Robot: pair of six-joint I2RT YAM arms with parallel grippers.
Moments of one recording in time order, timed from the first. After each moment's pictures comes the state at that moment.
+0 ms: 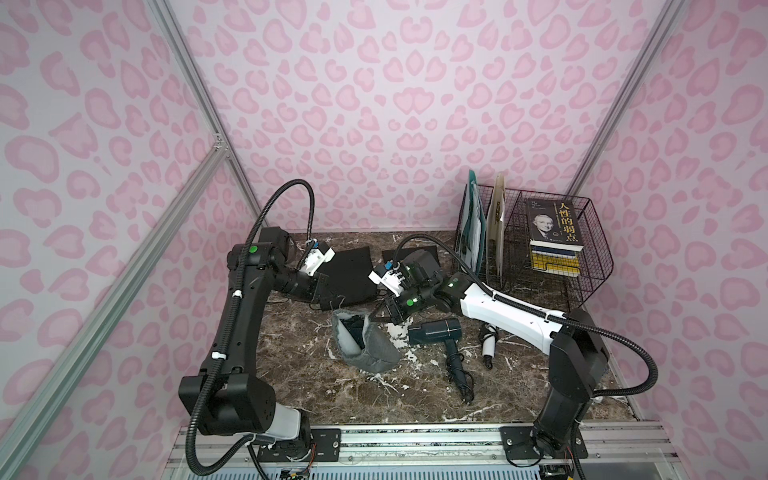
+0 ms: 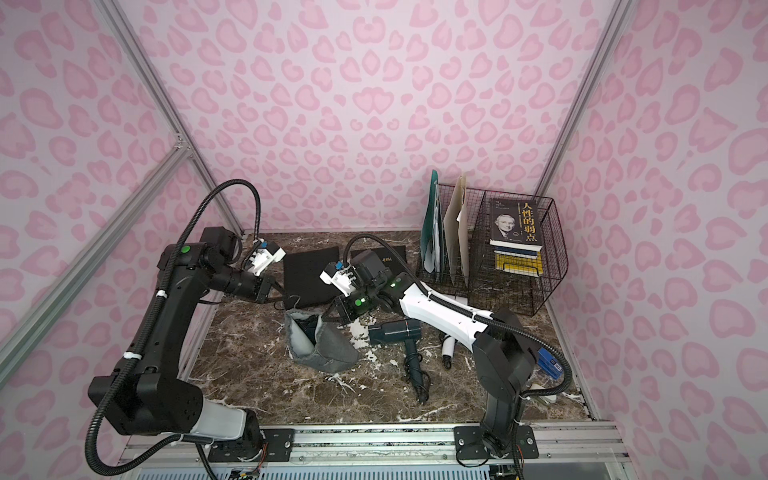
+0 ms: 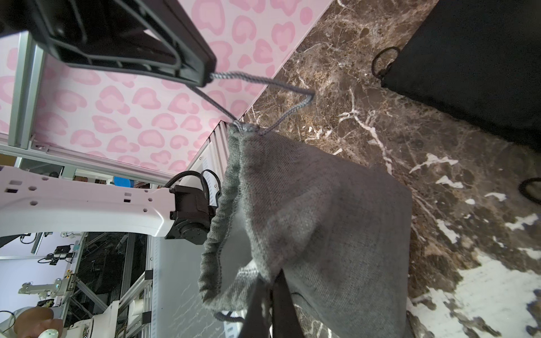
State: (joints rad) left arm 0.04 1.47 1.58 -1.45 0.66 0.34; right arm 0.81 1.80 1.45 -0.41 -0.75 0.35
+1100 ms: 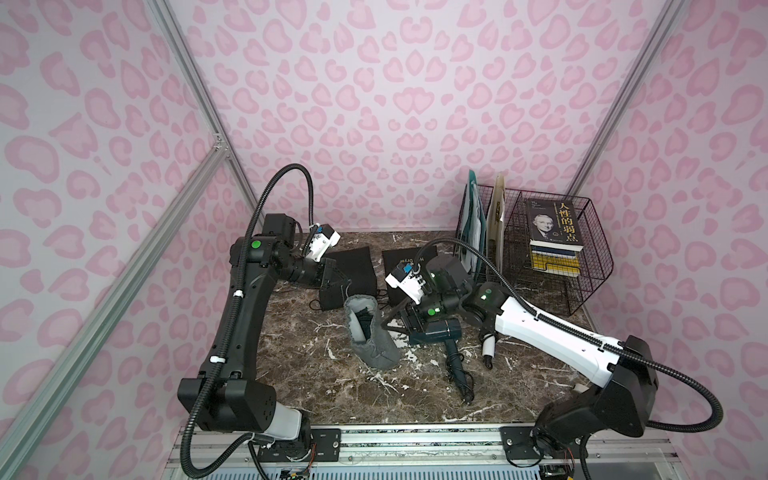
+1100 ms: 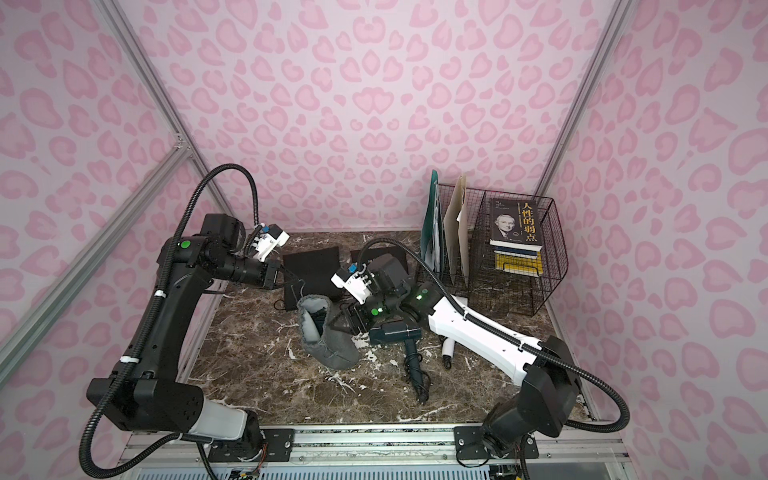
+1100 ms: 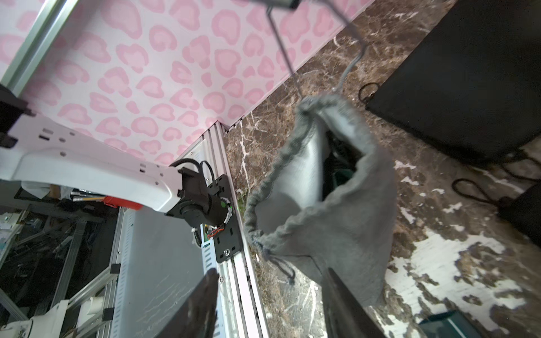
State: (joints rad) left arm -0.04 1.49 1.68 -1.37 0.73 0.17; right arm 0.86 1.51 1.27 -0.43 -0.61 0.24
